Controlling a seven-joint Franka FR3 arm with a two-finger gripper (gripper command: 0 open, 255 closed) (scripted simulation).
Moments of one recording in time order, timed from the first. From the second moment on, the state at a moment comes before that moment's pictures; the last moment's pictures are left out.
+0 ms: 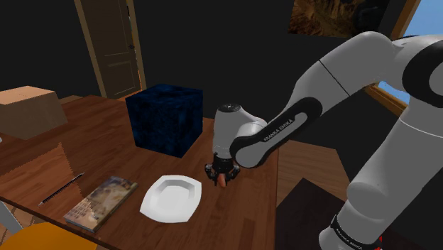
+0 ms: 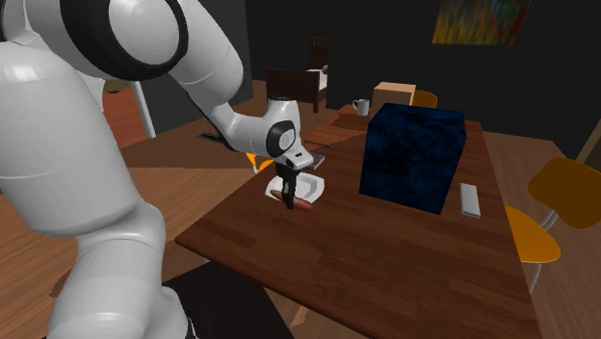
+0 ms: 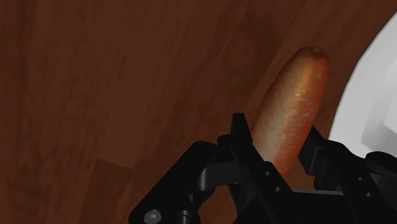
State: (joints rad) arm -0.27 -0.01 0.73 -2.47 -0.05 2.49 1.21
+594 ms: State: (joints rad) arm -0.20 0.19 0.74 -2.21 -0.23 2.37 1.40
